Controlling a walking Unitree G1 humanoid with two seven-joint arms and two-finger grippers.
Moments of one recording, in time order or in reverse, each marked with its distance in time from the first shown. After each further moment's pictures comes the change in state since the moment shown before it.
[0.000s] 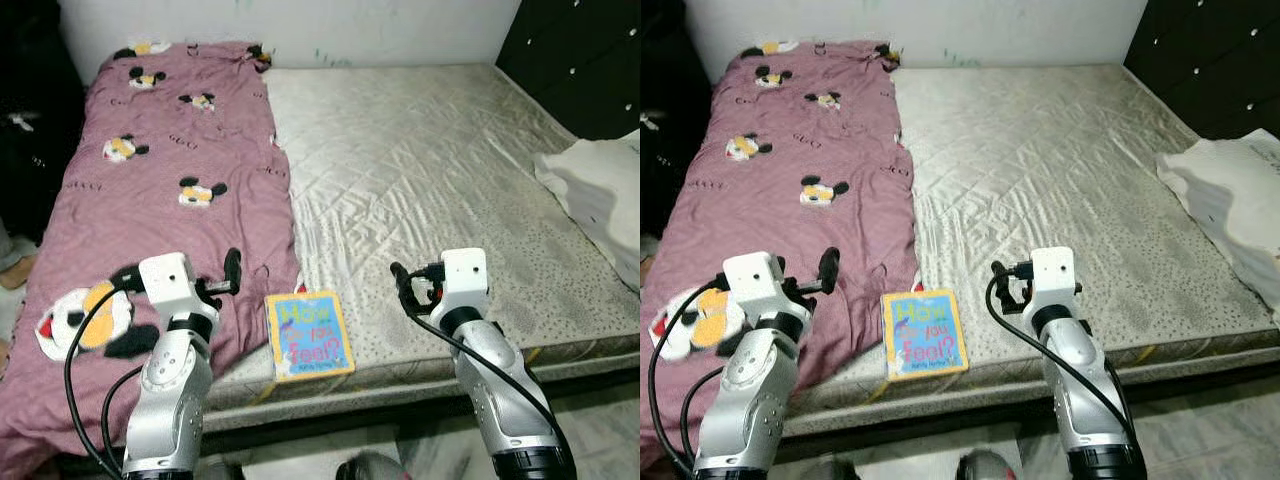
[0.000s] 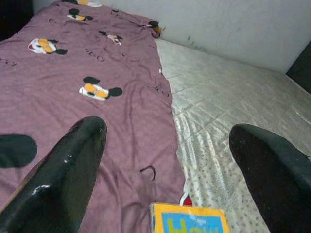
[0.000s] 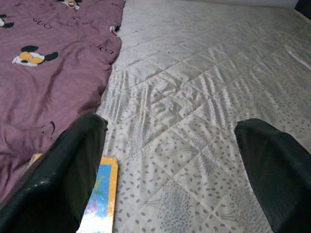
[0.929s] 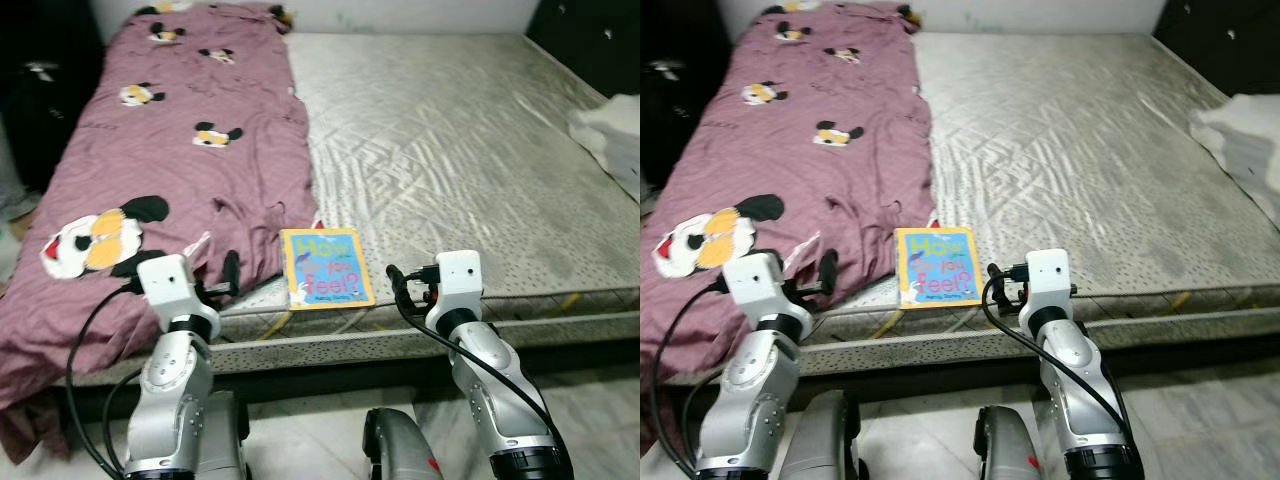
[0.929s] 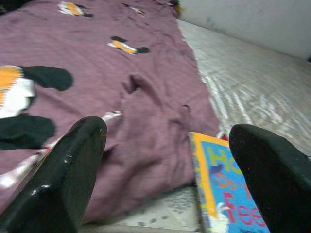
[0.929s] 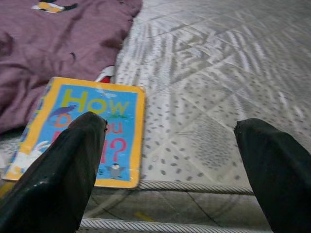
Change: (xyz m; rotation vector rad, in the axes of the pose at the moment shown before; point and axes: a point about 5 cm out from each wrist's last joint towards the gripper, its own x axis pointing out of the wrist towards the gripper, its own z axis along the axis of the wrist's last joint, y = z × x) left arm 0.001 0.000 -0.002 -0.010 0.008 0.008; right arm 0.002 0.002 -0.003 -0.006 0.007 0.014
